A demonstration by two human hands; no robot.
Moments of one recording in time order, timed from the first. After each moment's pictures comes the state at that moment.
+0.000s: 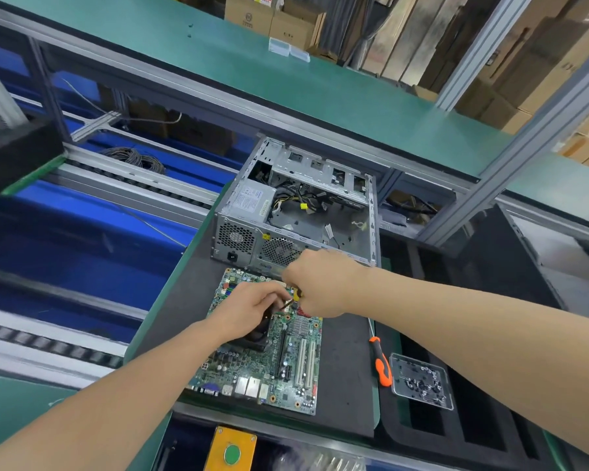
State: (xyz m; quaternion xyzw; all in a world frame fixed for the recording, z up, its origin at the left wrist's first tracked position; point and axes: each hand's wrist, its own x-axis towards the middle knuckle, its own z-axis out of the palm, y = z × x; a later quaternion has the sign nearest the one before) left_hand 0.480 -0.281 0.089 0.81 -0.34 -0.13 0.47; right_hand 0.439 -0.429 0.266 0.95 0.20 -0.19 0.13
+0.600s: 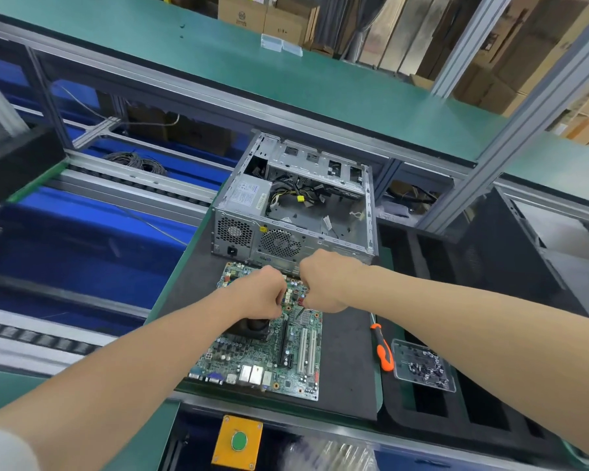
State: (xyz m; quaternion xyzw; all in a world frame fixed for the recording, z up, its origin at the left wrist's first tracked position) left_hand 0.489 -0.308 0.126 0.88 -0.41 -0.20 0.13; right_hand 0.421 -0.436 0.255 0.97 0.04 -0.23 0.10
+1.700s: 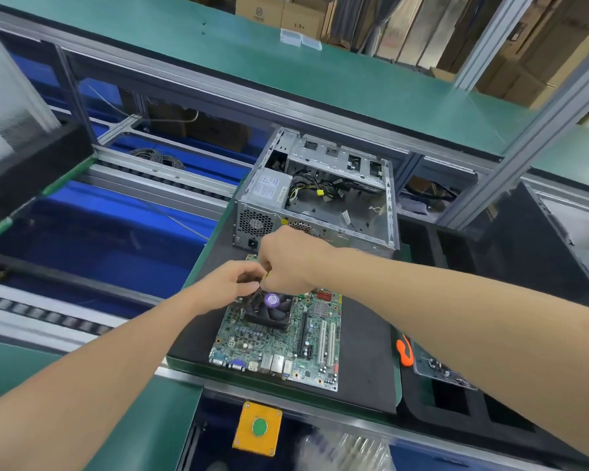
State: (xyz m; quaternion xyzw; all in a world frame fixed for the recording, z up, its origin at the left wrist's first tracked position) left_hand 0.501 -0.210 0.085 0.76 -0.26 -0.26 0.54; right_hand 0.437 -0.359 0.268 0.97 0.14 -0.18 -0.01
